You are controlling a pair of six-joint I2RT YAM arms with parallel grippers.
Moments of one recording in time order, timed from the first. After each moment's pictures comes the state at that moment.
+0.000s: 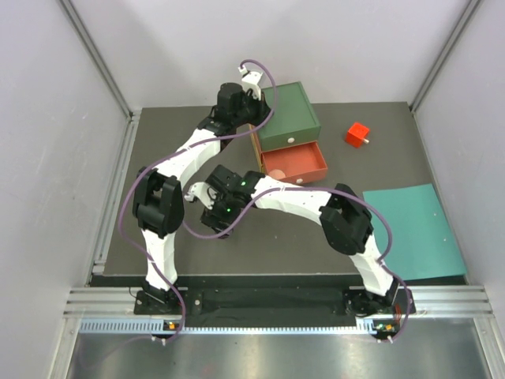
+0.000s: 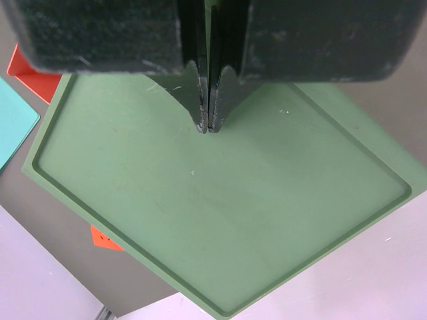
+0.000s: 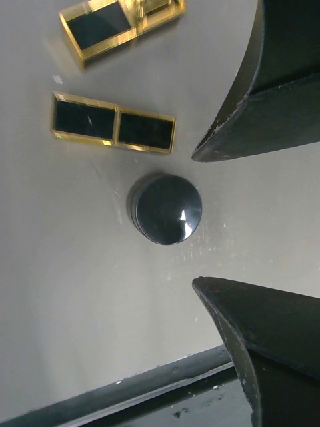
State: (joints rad) left arm -0.44 2.02 1.77 -0.02 0.29 -0.16; right arm 1.06 2.12 1.78 -0.67 -0.28 -0.24
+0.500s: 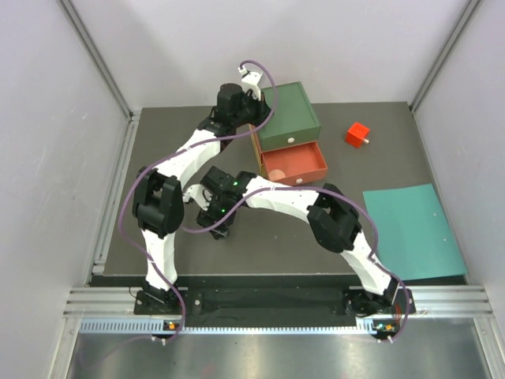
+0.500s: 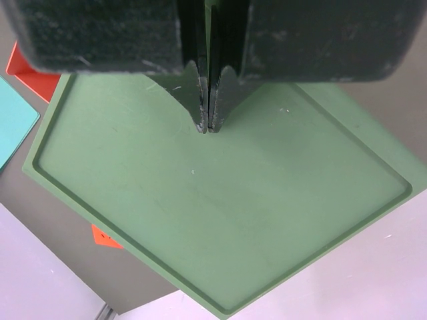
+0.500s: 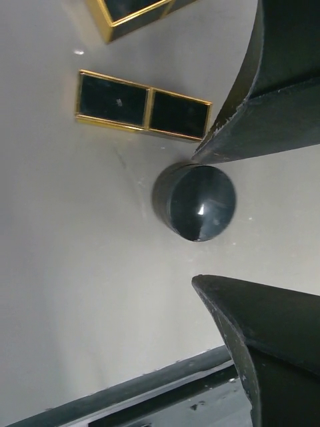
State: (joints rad) left arm -0.44 2.02 1.76 0.00 0.30 -0.16; right arm 1.06 2.24 1.89 -0.73 -0.33 -0.21
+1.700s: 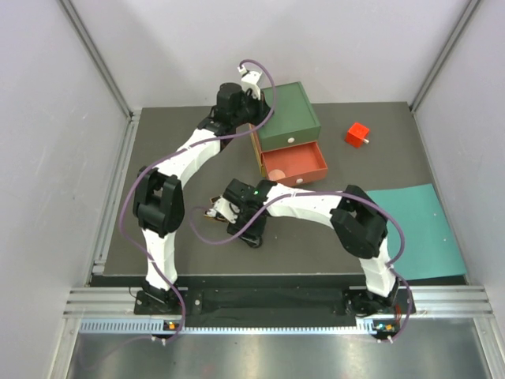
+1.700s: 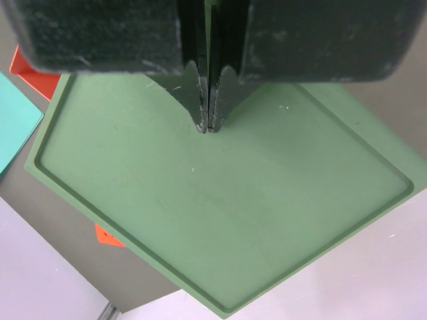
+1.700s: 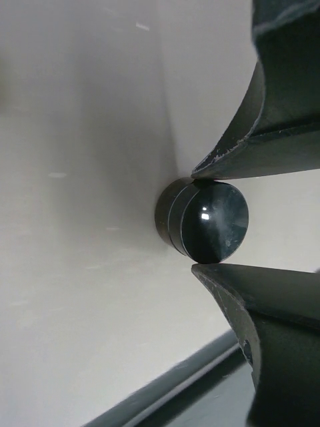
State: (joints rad) left arm -0.43 2.02 1.76 0.00 0.31 -0.17; right arm 1.05 2.04 1.56 -0.78 -0.17 -0.23
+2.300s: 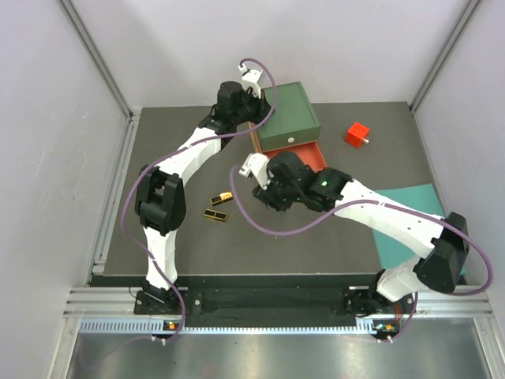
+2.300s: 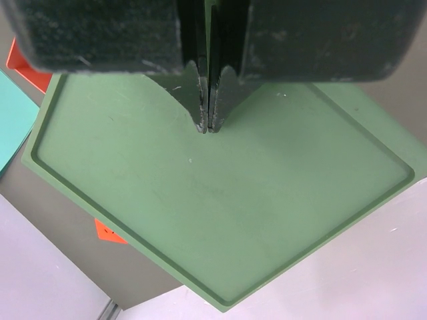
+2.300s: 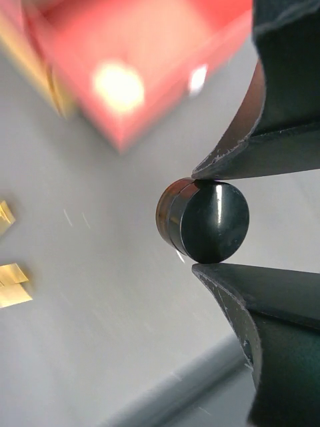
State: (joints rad) left arm -0.43 2.05 1.80 0.00 0.32 -0.17; right arm 0.98 1.48 1.36 -0.72 0.06 -0.20
